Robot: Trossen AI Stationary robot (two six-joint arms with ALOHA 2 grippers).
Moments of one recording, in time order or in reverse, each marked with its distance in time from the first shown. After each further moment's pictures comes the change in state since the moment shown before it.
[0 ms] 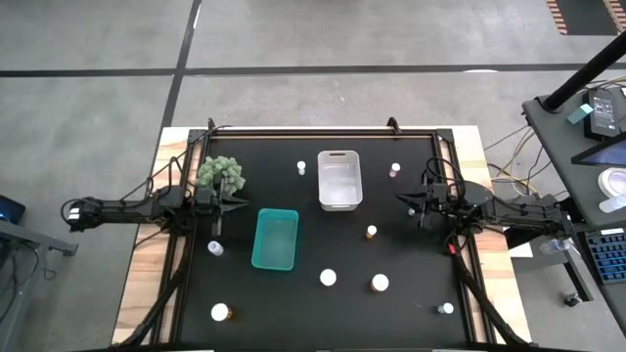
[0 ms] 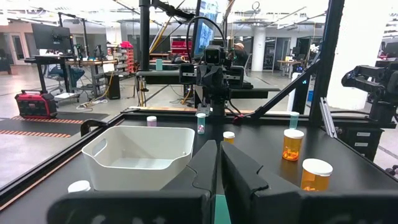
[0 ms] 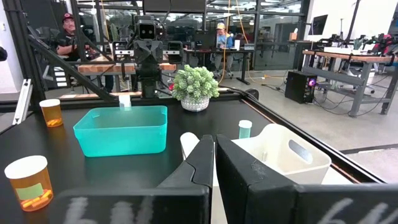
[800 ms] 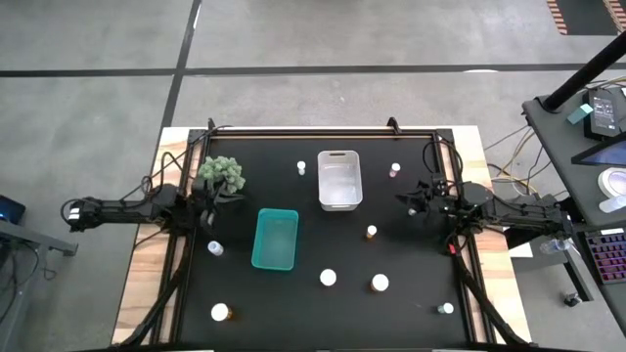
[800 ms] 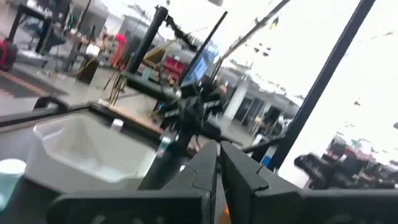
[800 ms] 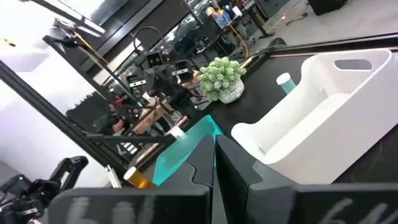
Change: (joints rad) left arm -0.001 -0.001 0.000 0.161 -0.014 -0.447; right arm 0.000 -0.001 0.000 0.005 -0.017 0.718
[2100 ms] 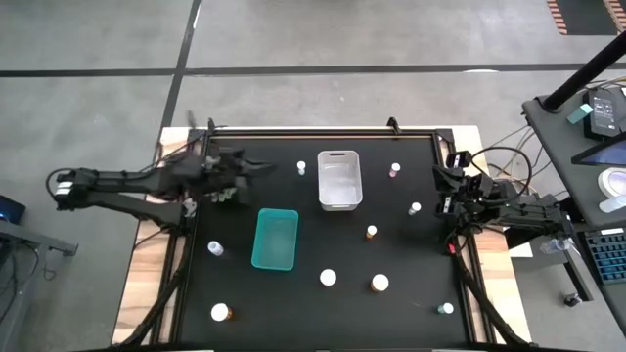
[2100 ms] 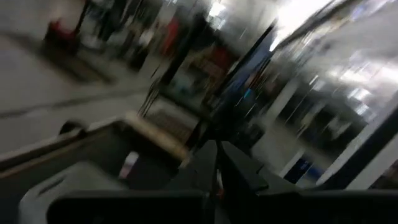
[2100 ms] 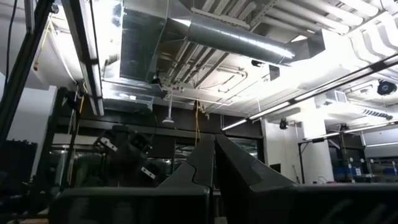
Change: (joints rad) left arm 0.002 0.750 0.823 -0.212 -0.186 -0.057; right arm 0.000 0.006 0.000 0.676 0.095 -0.891
